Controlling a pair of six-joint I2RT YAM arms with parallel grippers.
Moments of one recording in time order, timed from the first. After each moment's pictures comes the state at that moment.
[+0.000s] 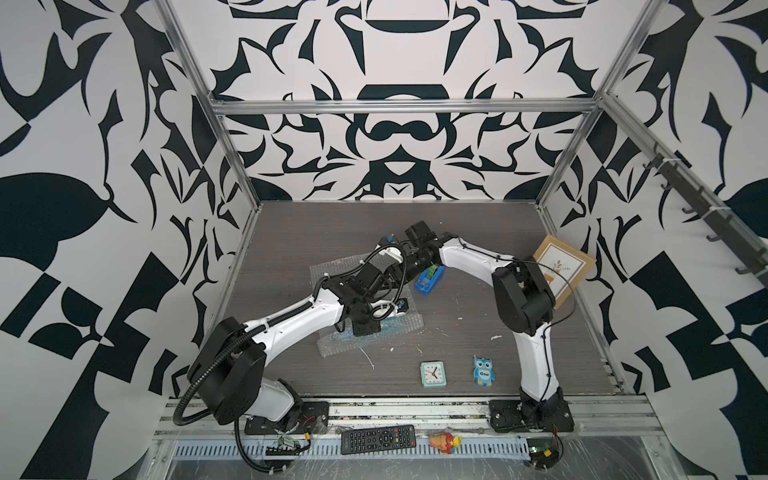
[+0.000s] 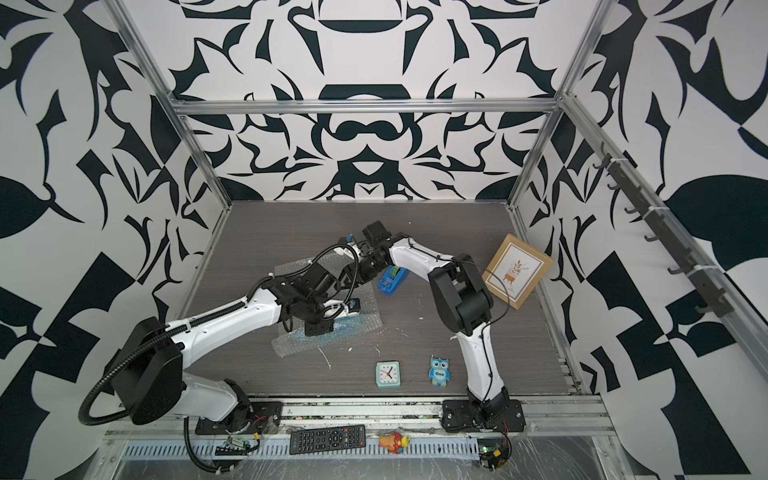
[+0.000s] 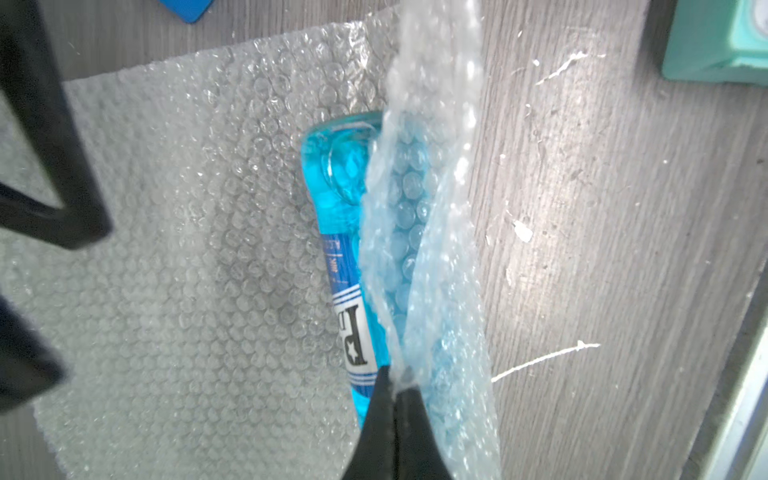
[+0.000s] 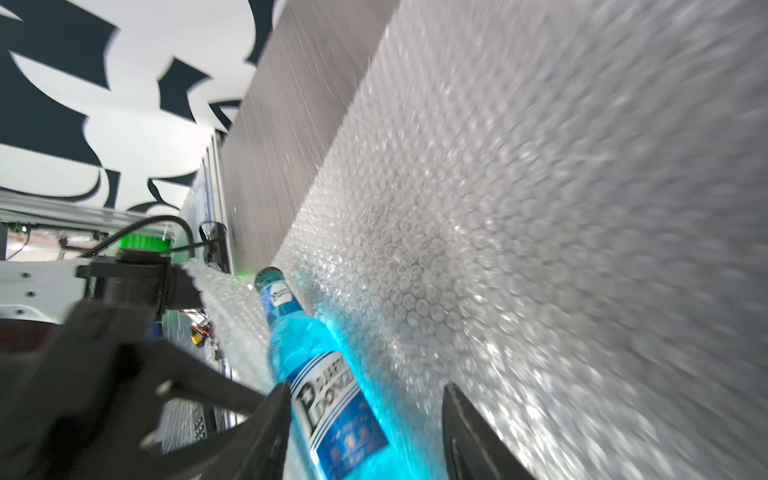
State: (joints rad) left arm -0.74 1.45 0.96 -0.73 0.11 0.72; right arm 0.55 2.06 1.56 -0.56 -0.88 -0.02
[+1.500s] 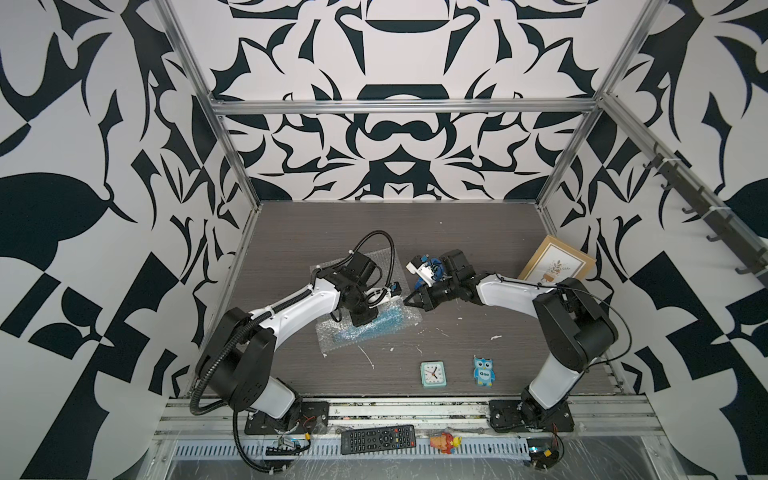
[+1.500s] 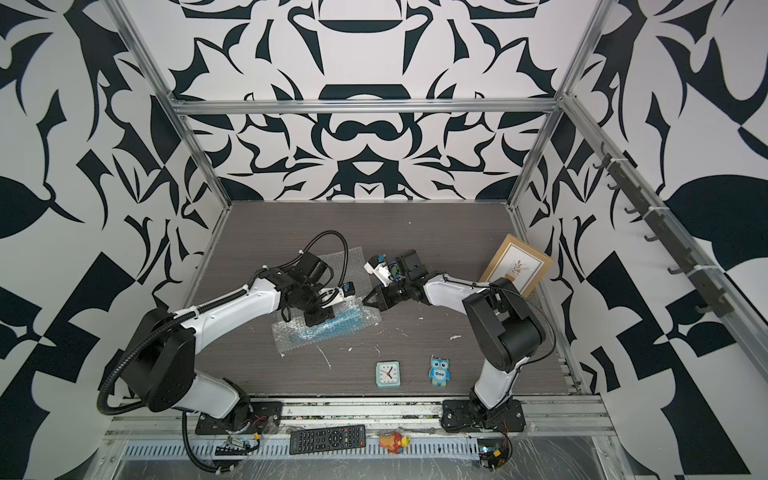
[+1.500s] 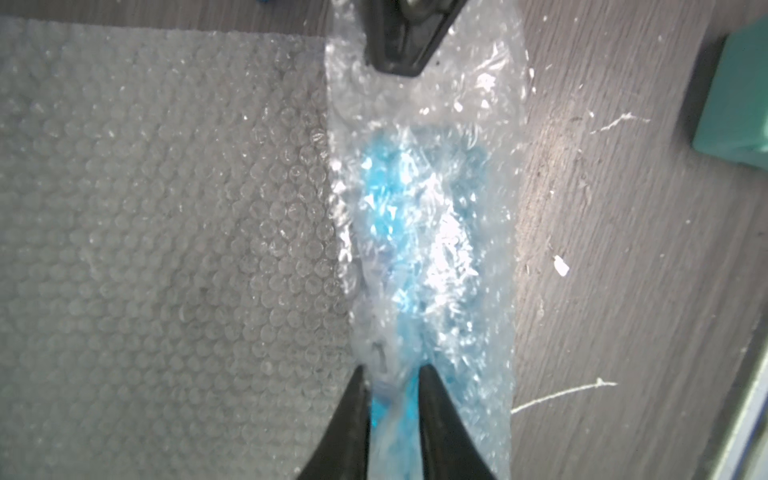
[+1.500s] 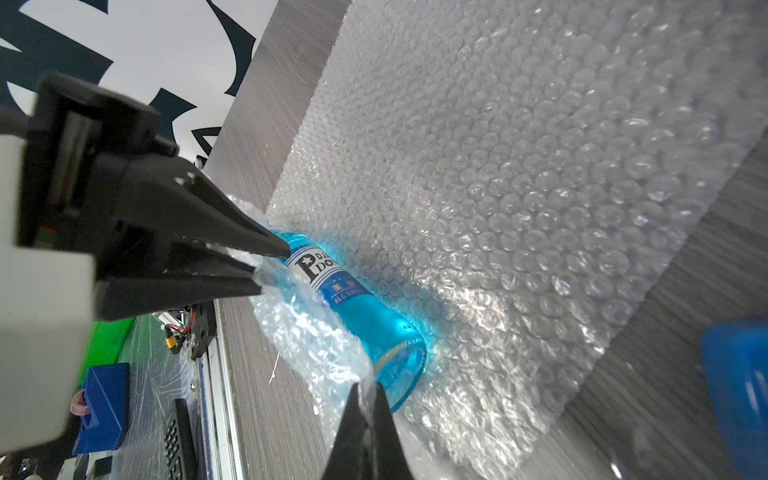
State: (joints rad) left arm -0.63 1.49 0.98 -0.69 0.22 0.65; right arm 0.51 1.73 0.92 -0.07 -0.81 0.17
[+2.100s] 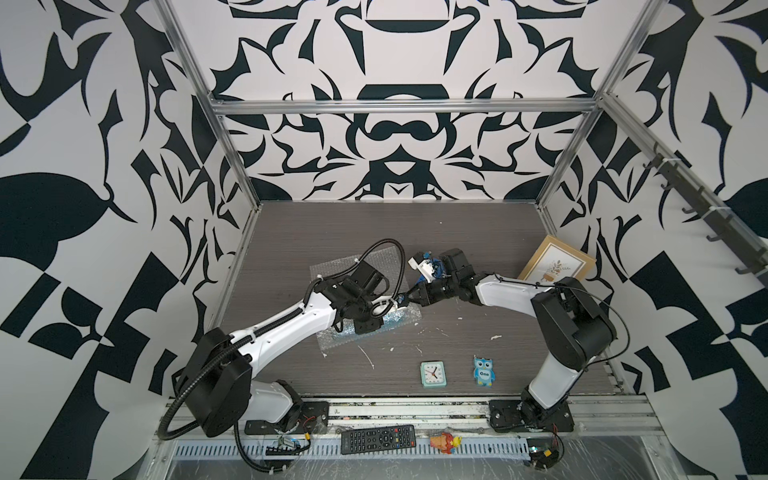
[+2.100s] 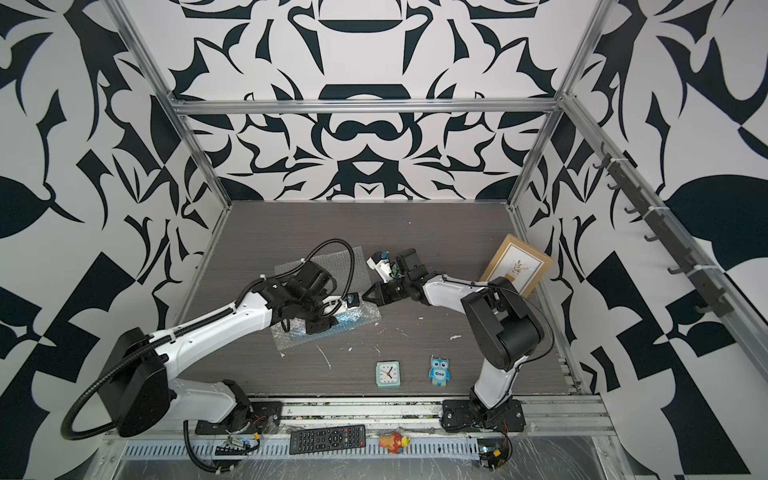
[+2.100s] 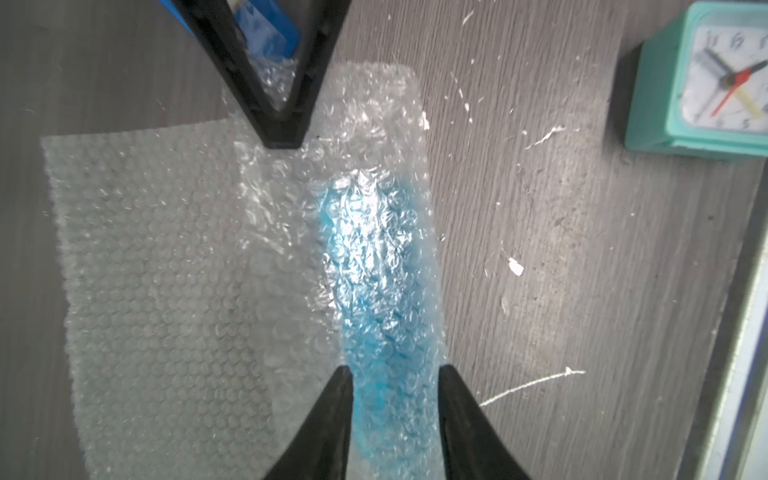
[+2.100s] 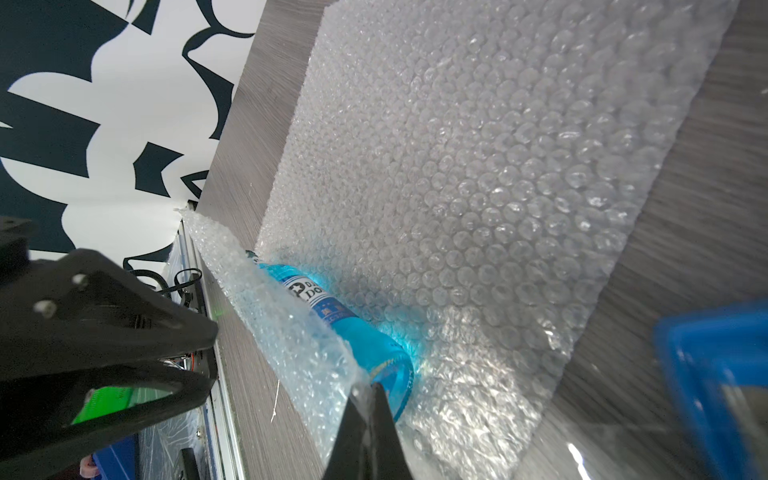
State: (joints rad) left arm -0.75 1.40 0.94 -0.67 0.13 0.67; right arm 0.51 1.75 0.91 -0.01 -0.75 0.32
